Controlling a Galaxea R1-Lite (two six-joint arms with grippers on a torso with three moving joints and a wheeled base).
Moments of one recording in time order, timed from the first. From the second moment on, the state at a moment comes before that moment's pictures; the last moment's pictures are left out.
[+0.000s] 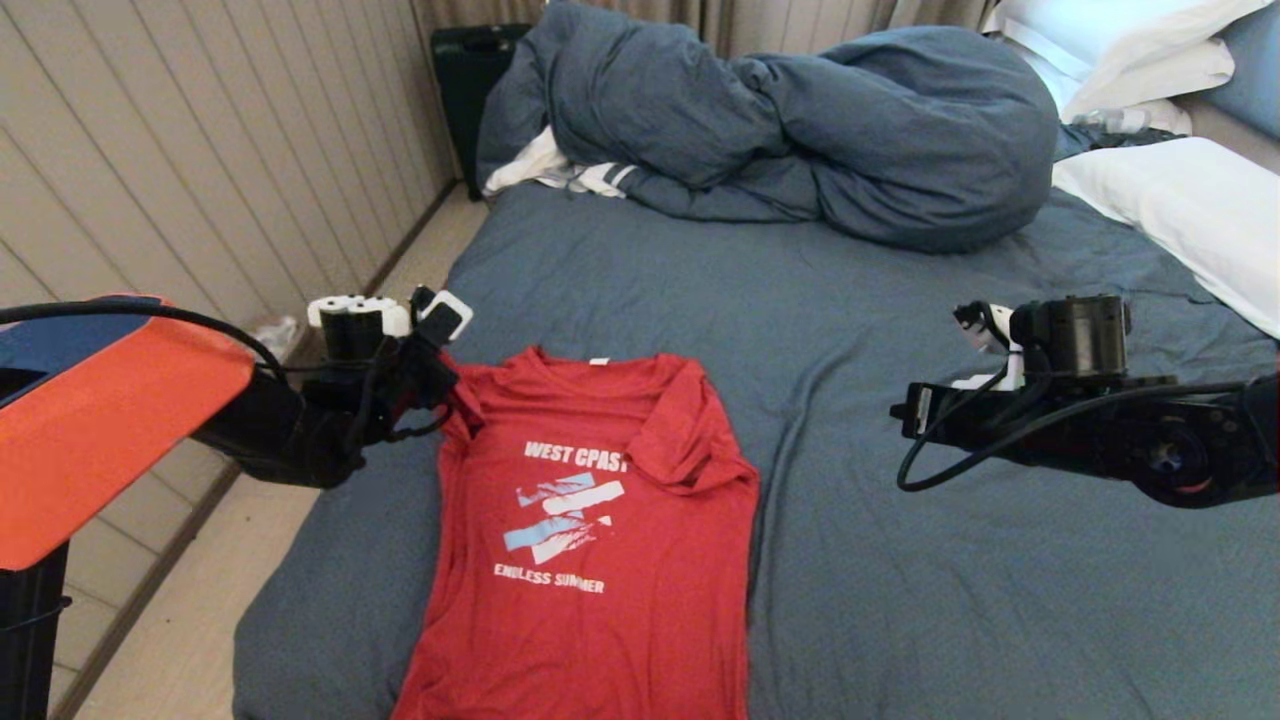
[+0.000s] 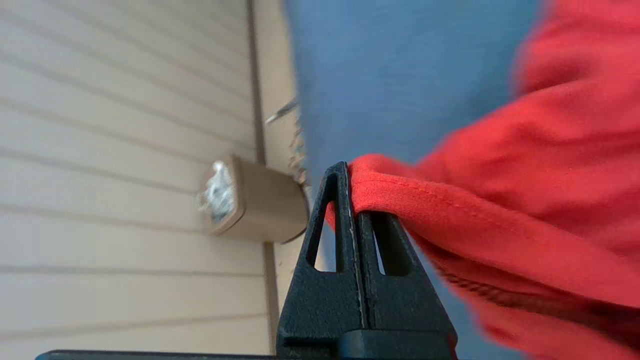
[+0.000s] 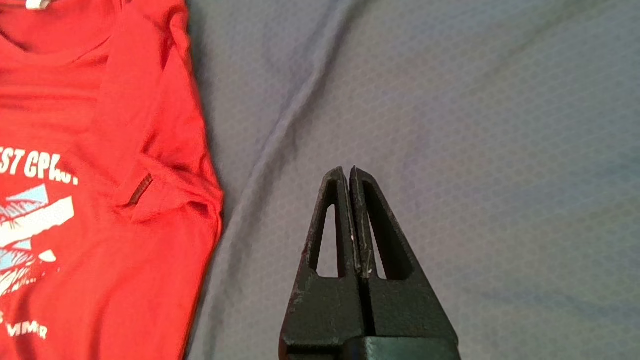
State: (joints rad) left arm -0.22 2.22 -1.21 -0.87 0.25 0.71; right arm 0.11 1.81 -0.94 -0.40 0.10 0.23
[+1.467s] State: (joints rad) left arm -0.42 2.20 -1.13 -0.80 0.34 0.62; right arm 0.12 1.81 -0.94 -0.40 0.10 0.23
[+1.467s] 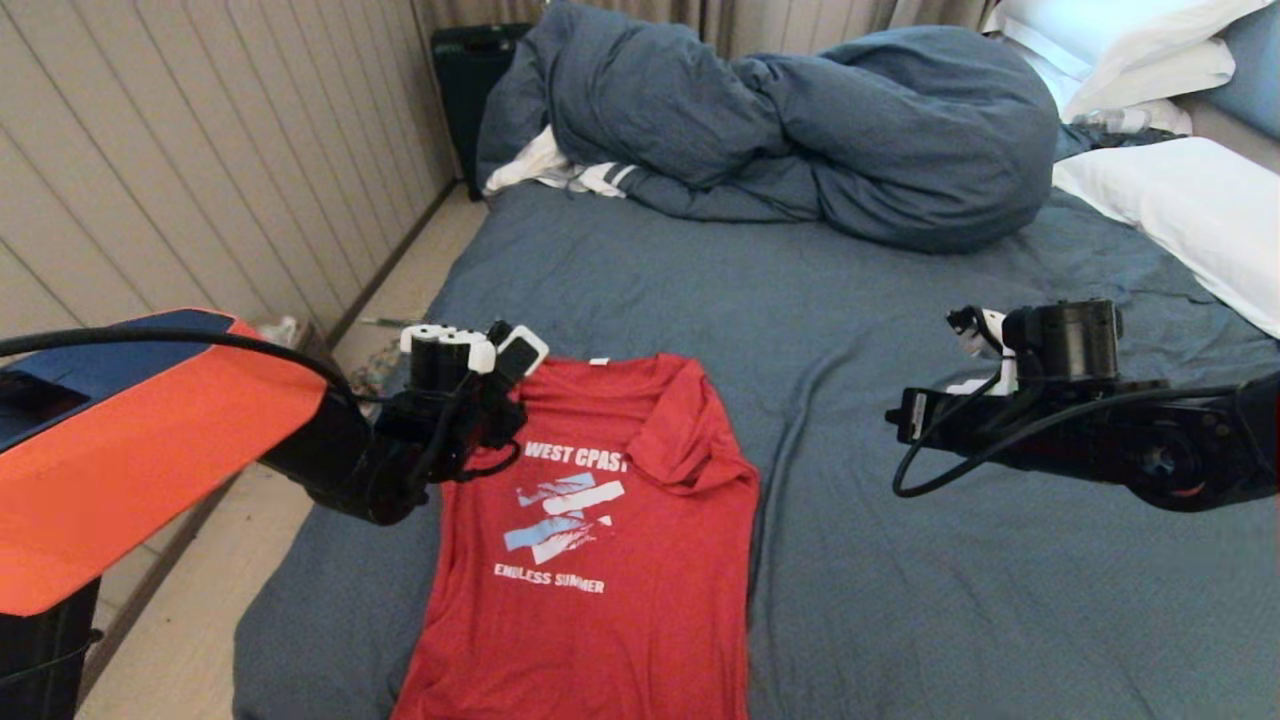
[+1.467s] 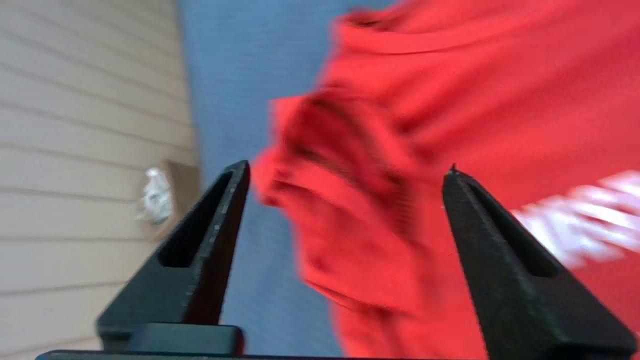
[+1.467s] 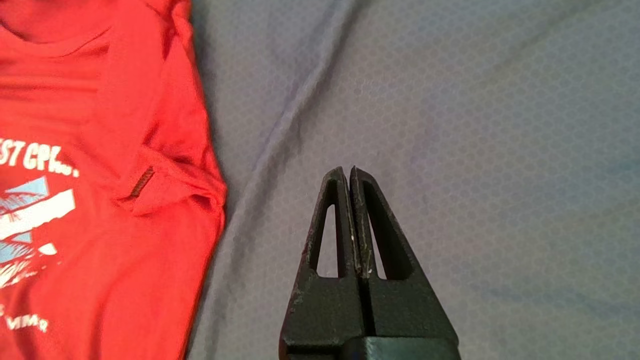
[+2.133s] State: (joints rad) left arm -0.41 1.97 -1.12 -0.51 0.37 0.23; right arm 0.12 1.79 -0.93 -0.40 0.10 0.24
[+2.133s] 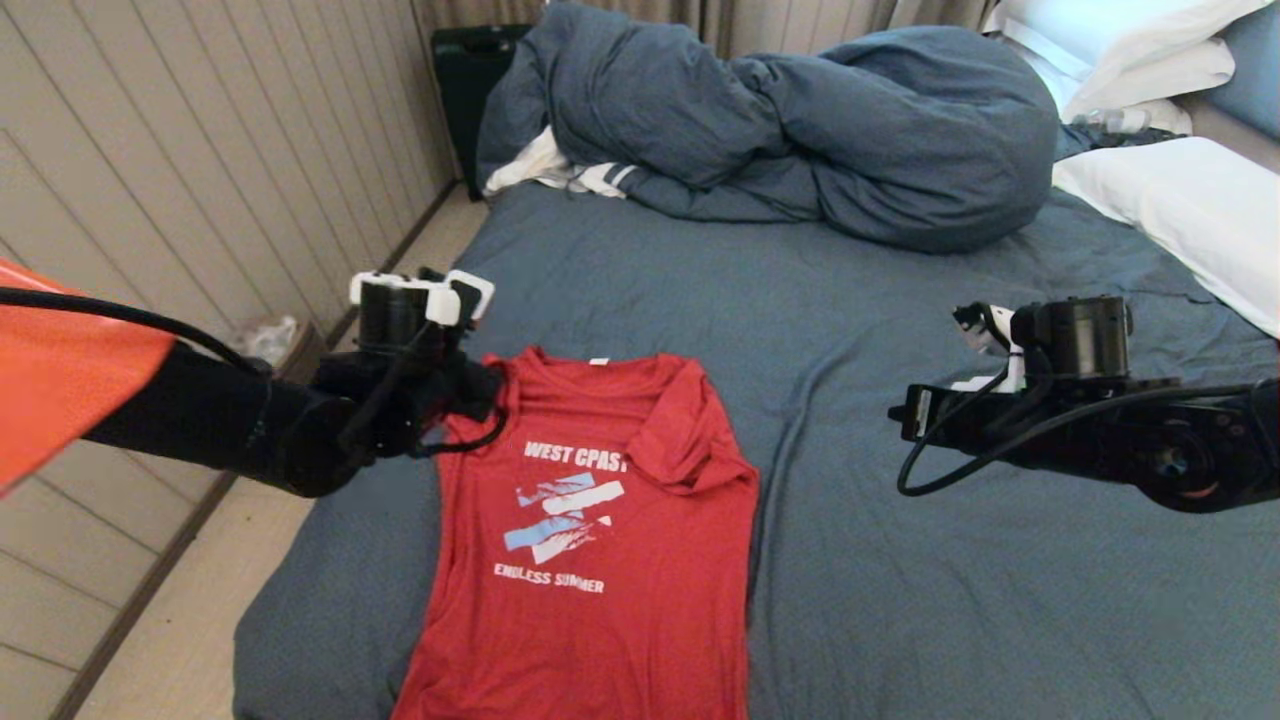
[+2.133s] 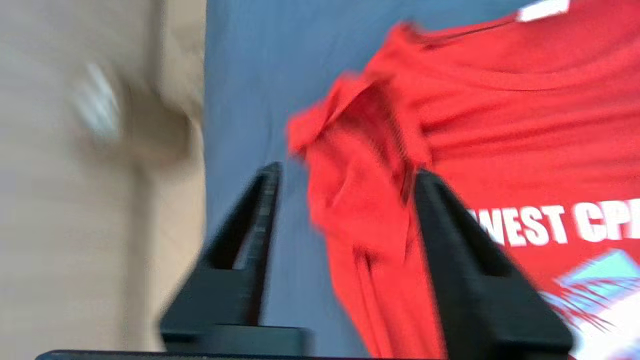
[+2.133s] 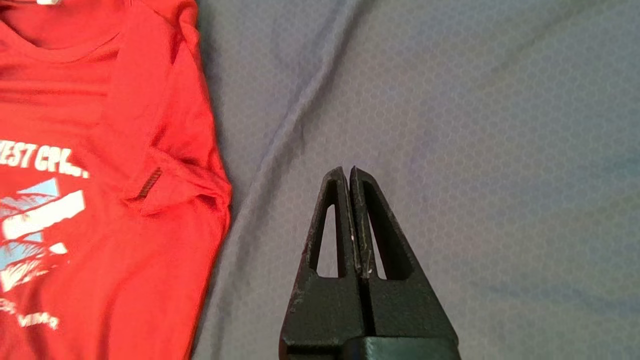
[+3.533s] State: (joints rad) left arm 0.06 1.32 -0.41 0.05 -0.71 0.07; right arm 0.78 1.75 -0.59 -0.20 0.09 0.51
